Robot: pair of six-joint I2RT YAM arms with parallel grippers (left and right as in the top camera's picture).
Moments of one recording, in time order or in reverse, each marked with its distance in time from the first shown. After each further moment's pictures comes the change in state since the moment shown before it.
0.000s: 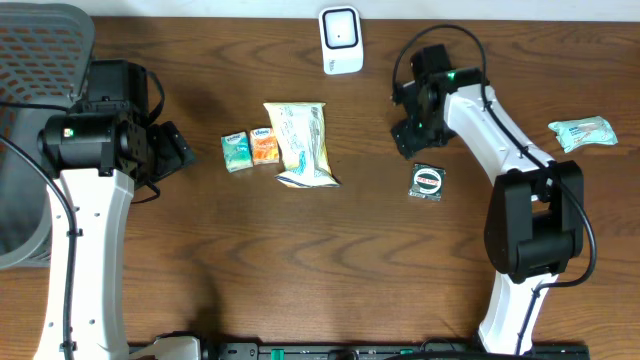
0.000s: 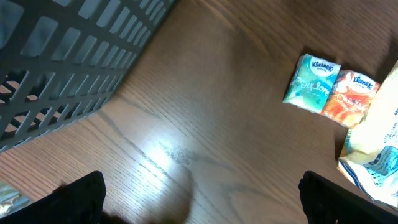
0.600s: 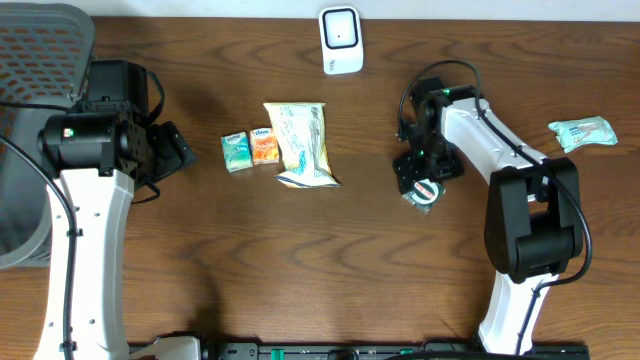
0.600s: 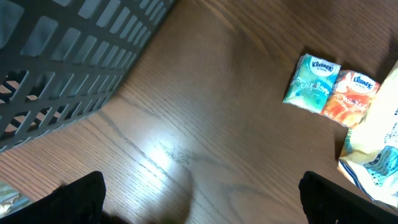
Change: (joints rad) left arm 0.000 0.000 0.000 0.000 0.000 0.000; right arm 0.000 0.000 -0.117 -0.195 -0.078 0.155
